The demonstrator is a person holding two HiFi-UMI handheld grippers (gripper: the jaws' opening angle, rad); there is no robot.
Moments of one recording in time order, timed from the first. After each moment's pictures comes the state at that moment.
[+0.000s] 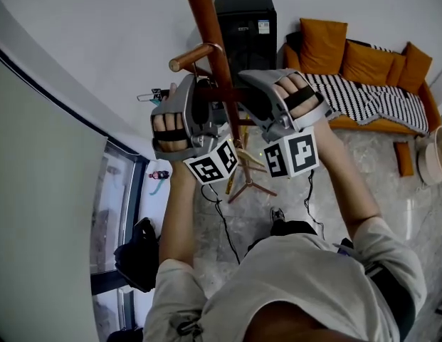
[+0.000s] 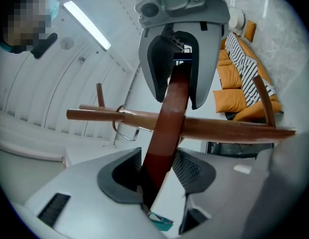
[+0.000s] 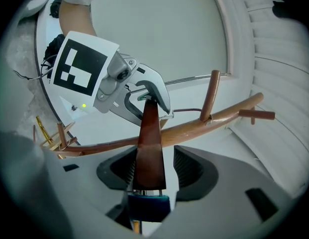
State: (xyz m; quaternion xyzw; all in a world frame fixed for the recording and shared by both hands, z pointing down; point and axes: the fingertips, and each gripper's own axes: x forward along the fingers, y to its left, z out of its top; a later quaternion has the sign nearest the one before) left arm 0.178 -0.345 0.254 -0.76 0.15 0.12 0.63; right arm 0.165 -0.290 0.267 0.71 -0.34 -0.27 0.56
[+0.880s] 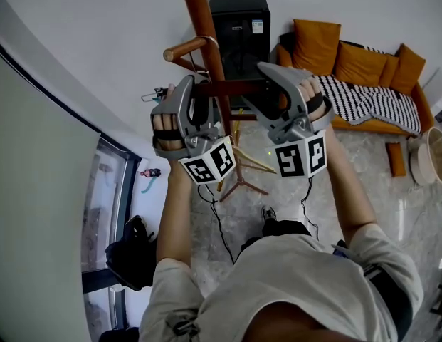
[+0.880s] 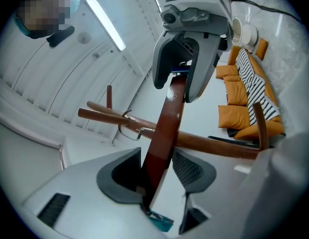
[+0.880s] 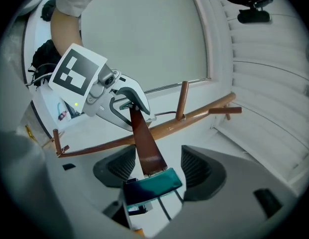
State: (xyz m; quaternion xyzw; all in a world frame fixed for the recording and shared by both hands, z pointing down) left arm 0.158 -0.324 0.262 -0.80 0.12 0.16 0.57; right arm 0.146 -0.246 0.251 0.75 -0.32 -0.31 0.48
